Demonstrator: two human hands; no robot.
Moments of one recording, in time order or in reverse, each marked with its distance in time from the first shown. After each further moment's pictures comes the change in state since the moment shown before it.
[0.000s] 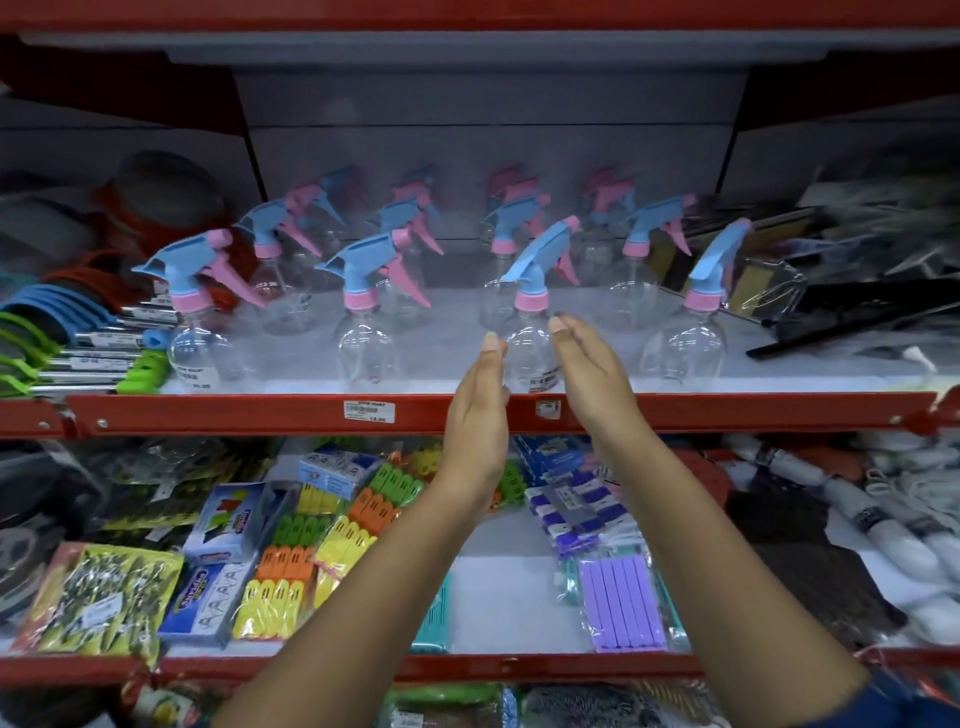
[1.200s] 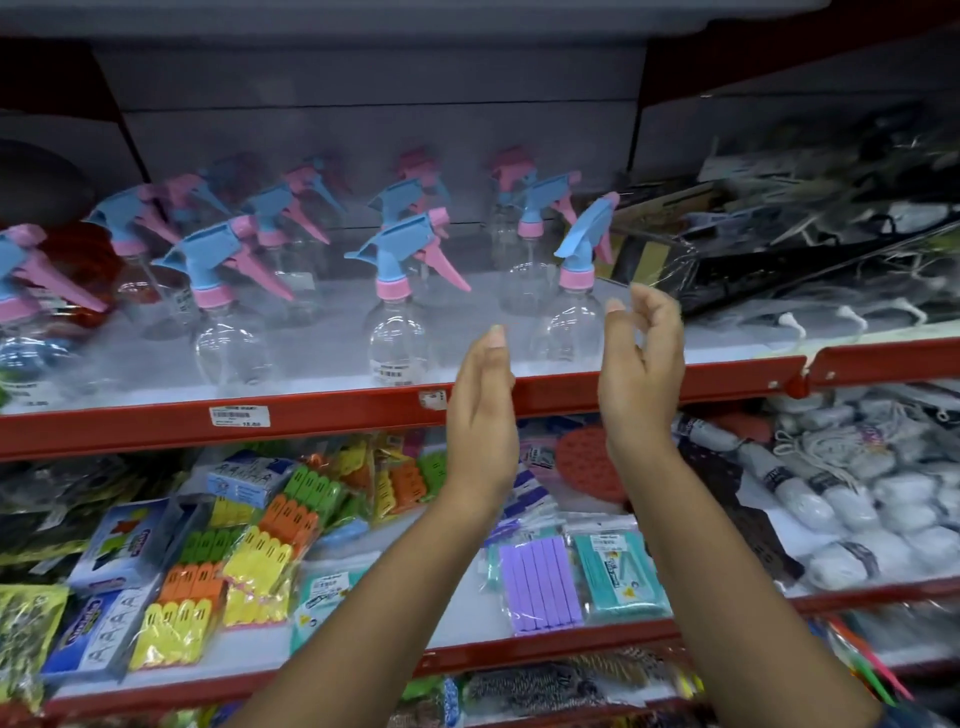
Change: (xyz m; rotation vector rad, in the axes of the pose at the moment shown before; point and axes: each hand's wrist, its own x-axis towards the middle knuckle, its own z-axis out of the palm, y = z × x) left_hand -0.016 -0.018 0.104 -0.052 -0.016 0.132; right_hand -0.004 0.033 -0.108 0.076 0.539 -0.169
